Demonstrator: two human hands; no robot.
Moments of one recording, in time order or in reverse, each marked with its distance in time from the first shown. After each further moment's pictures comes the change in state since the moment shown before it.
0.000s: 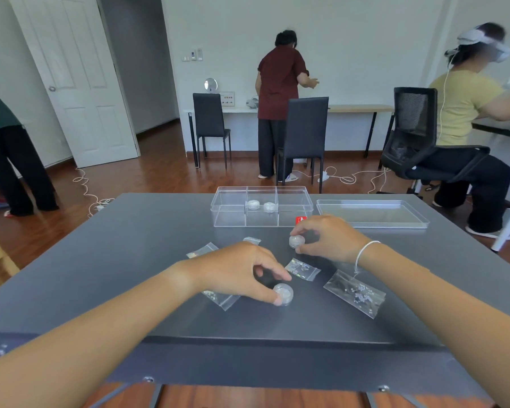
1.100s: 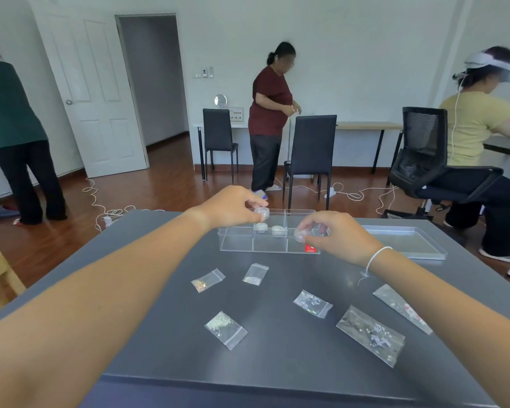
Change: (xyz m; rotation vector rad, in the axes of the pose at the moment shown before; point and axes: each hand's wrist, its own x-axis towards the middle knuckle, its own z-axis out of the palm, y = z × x) left_hand 0.069 -0.037 -0.109 0.122 0.419 -0.122; right_hand 0.033 -0.001 -0.027 0.228 0.192 -0.087
